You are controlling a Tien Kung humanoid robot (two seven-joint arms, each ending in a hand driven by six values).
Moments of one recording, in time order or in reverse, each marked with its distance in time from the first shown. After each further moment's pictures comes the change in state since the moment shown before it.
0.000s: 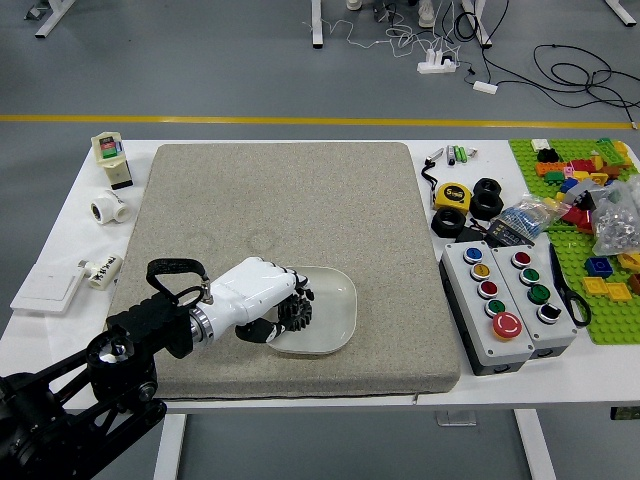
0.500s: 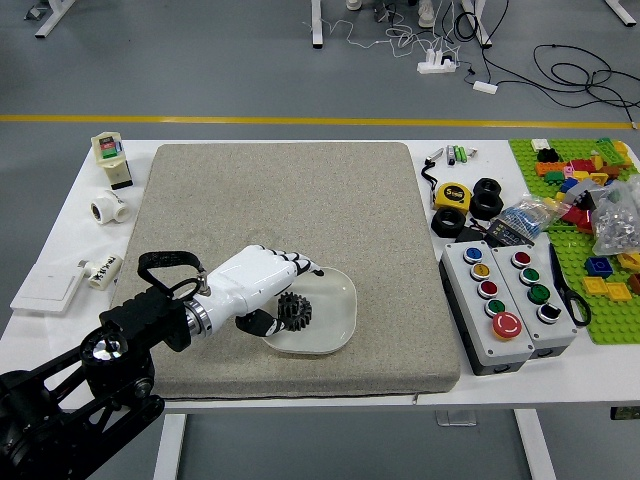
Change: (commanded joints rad) left arm 0.015 0.002 -0.060 -0.058 0.000 0.039 0.013; right arm 0.003 -0.001 0.004 0.000 -0.005 0.000 0.001
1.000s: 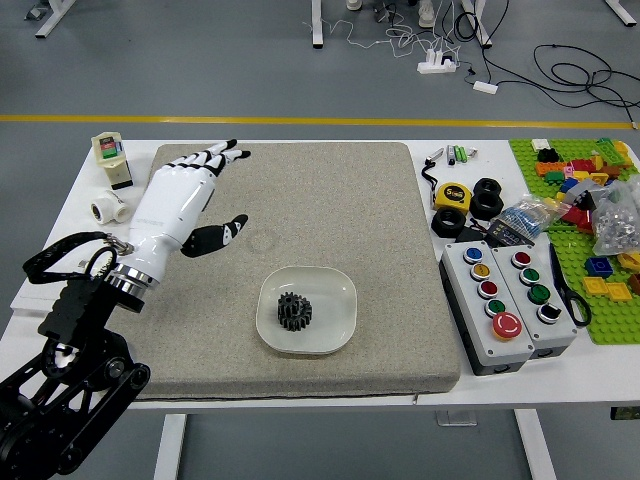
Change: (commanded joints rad) left arm 0.105 -0.082 -0.291 0.082 -0.085 0.562 -0.054; right arm -0.001 0.001 0.002 0.000 -0.004 -0.001 -0.001
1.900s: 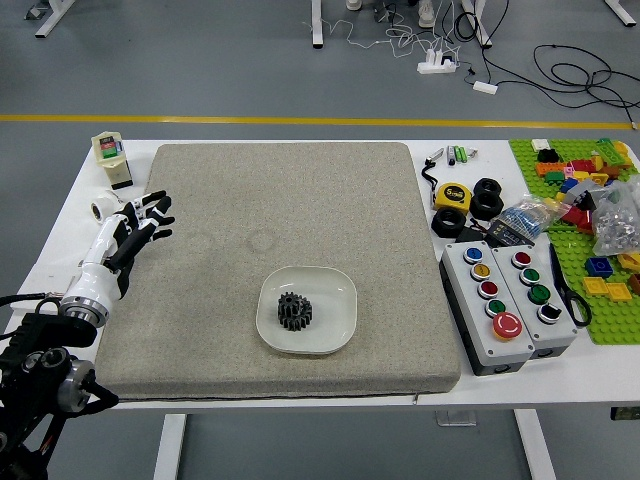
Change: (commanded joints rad) left arm 0.125 -0.061 -0.211 0.119 -1.139 -0.376 -0.031; right arm -0.019 0.008 0.004 0.000 -0.015 0.000 -0.005
